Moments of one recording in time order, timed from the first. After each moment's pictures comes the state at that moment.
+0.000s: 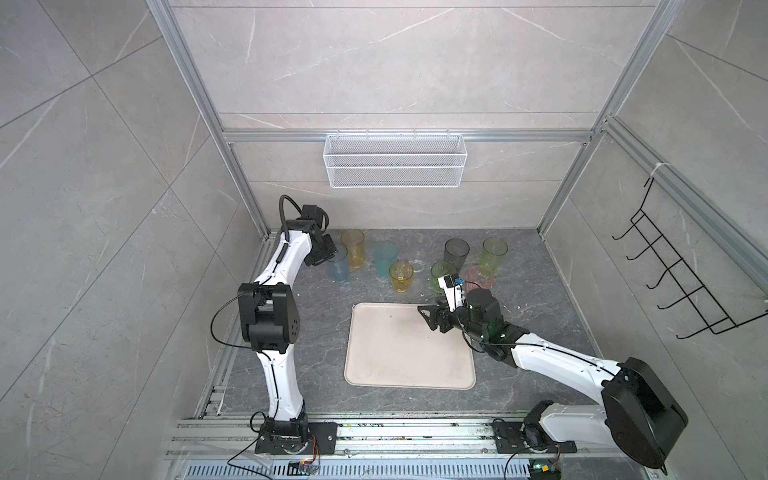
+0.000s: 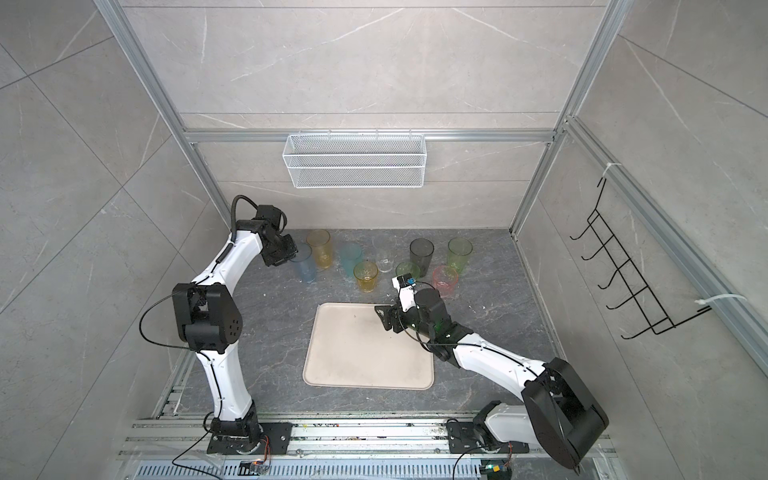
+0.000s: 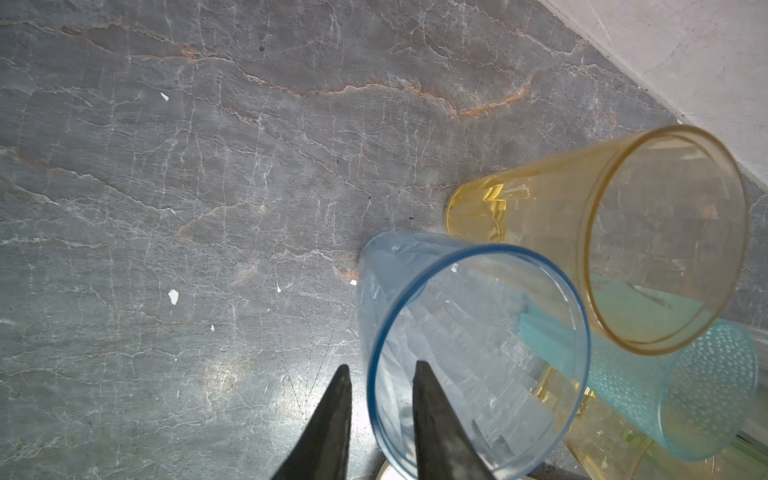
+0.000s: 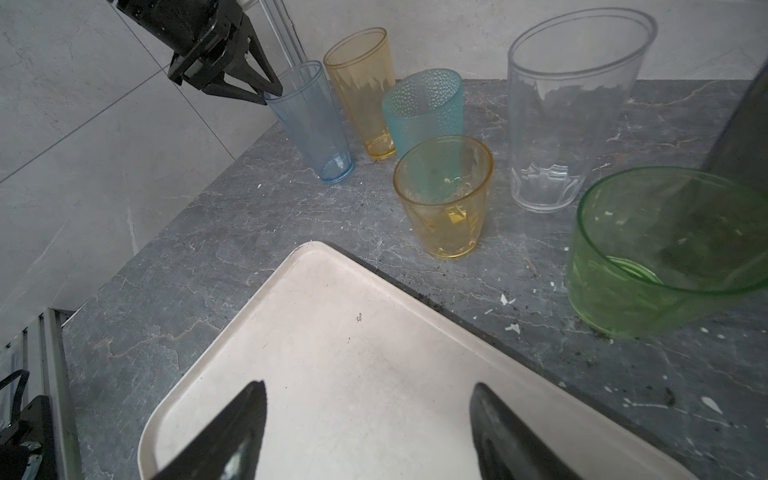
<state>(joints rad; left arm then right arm) -0.09 2.04 1.88 -0.97 0.02 -0.52 0.62 1.30 0.62 0.27 -0.18 0.26</state>
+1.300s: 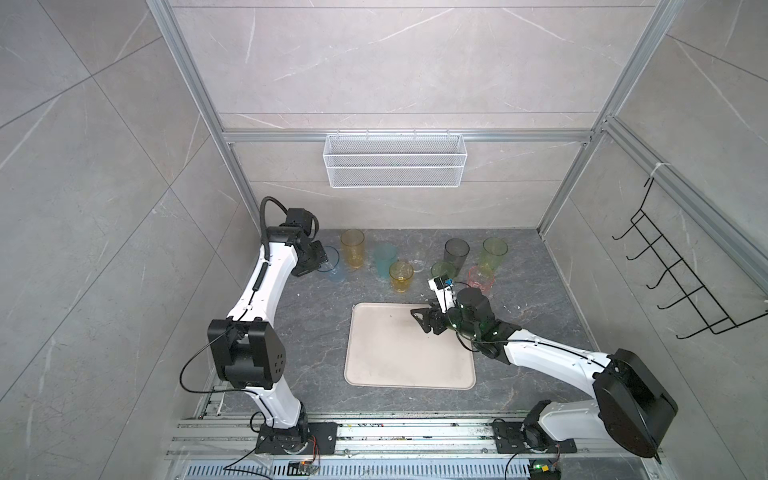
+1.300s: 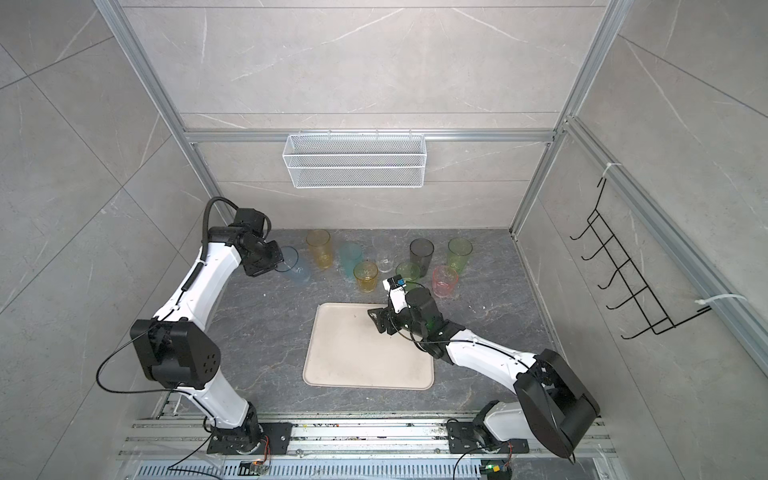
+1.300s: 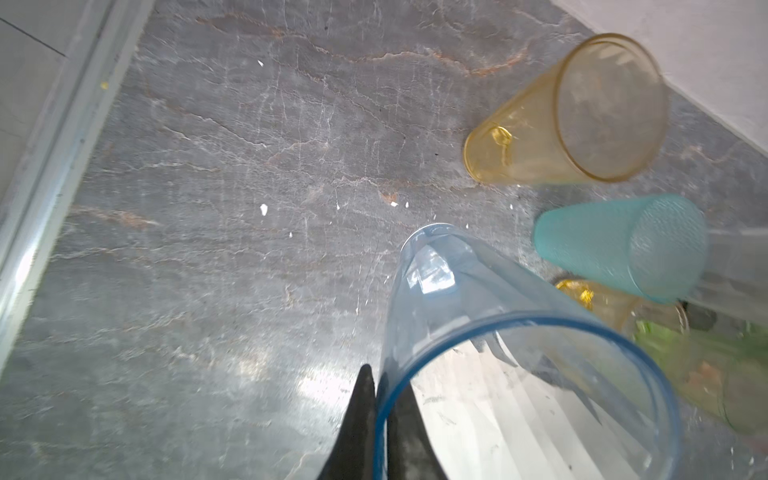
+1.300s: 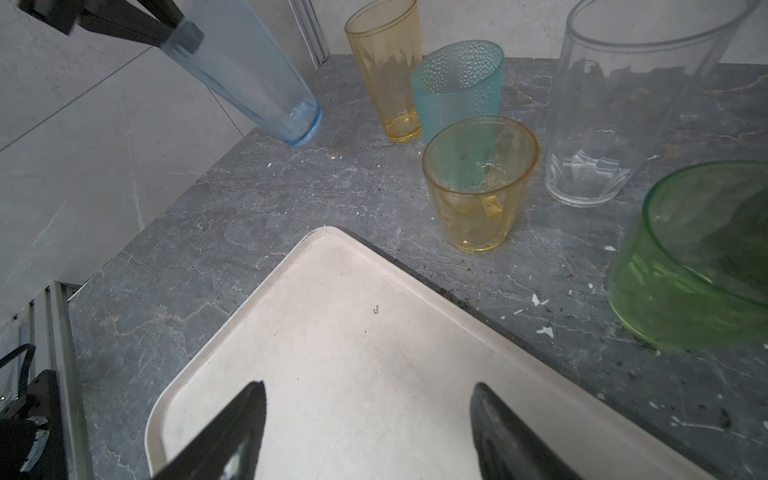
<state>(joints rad) -0.11 1.69 1.69 -1.10 -0.02 -0.46 0.67 1.36 0.67 0.24 -0.18 0.24</state>
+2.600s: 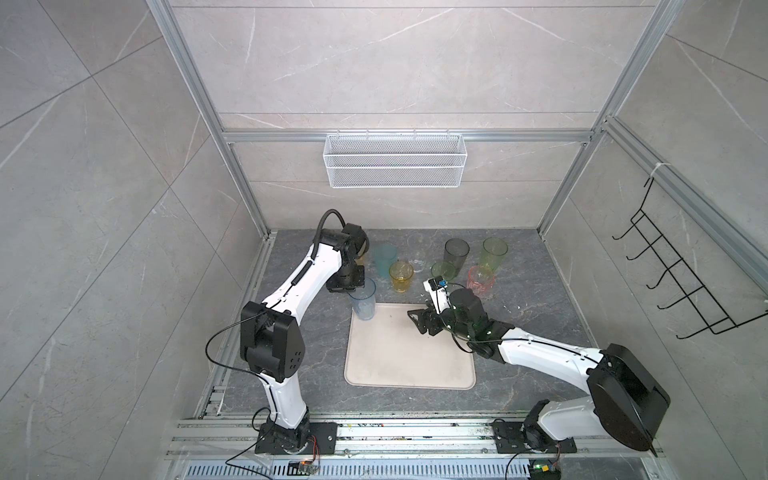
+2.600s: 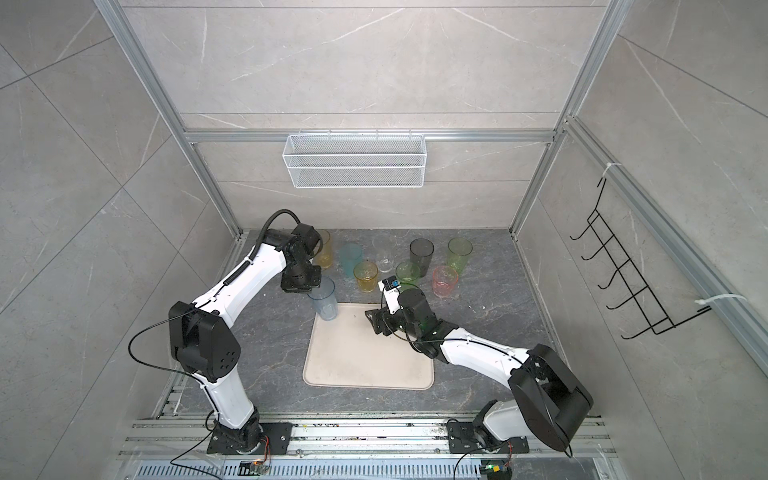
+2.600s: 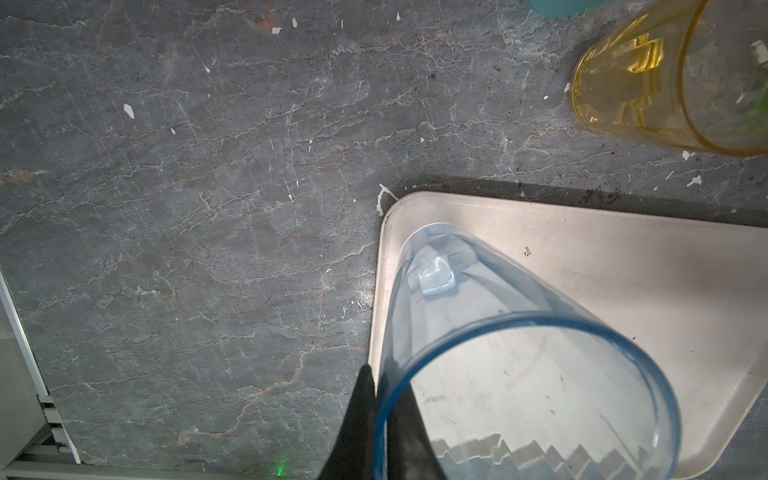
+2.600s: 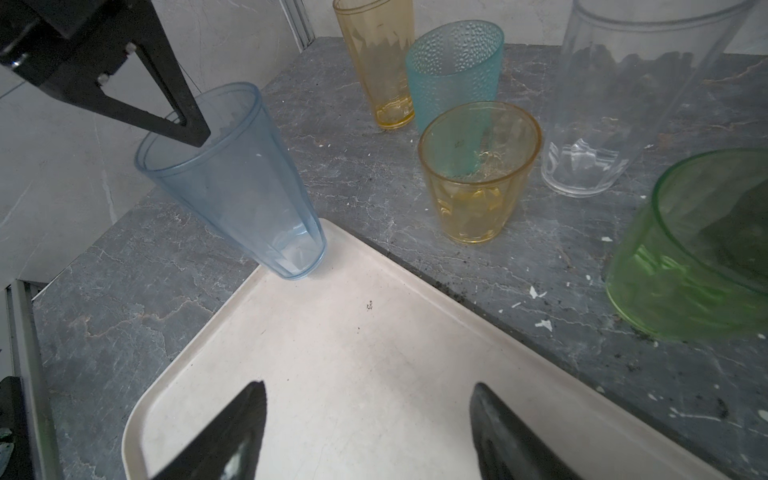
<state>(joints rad) -0.41 1.82 1.72 -1.30 -0.08 -0.42 0.71 1.40 0.71 0.21 -0.10 0.24</state>
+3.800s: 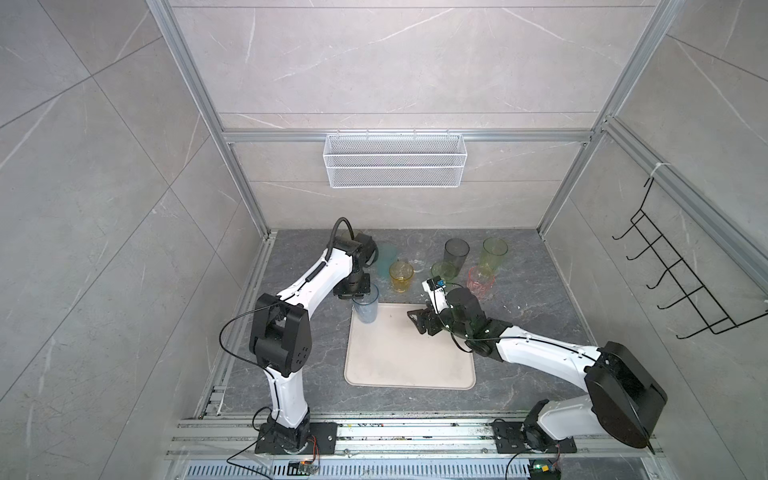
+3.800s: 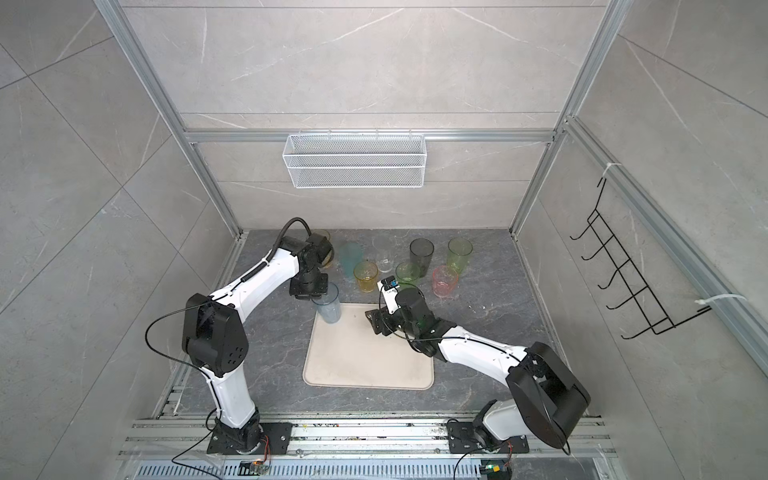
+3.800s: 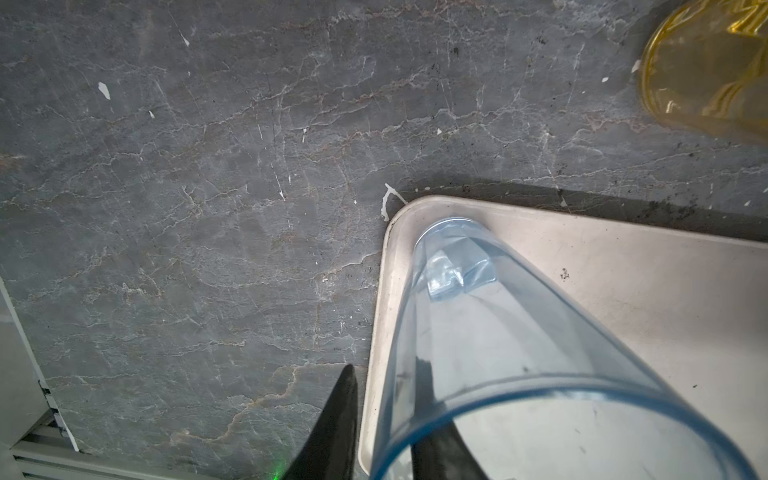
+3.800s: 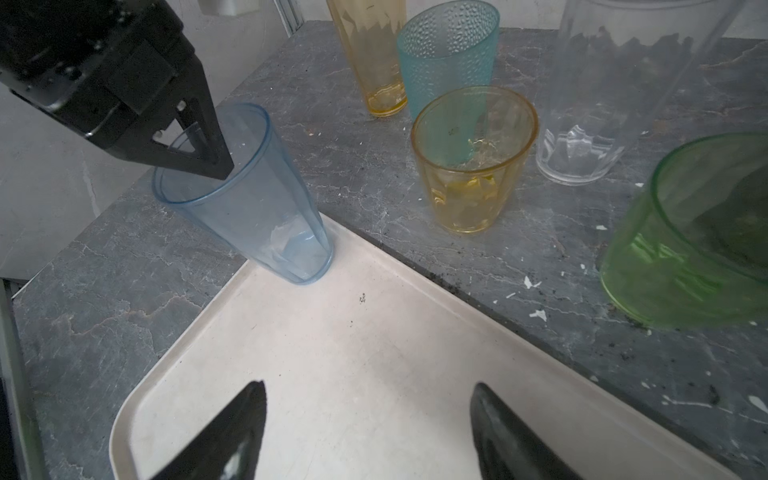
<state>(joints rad) -0.46 1.88 1.66 -1.25 -0.14 -0.48 0.71 1.42 0.73 0.17 -0.08 0.24</state>
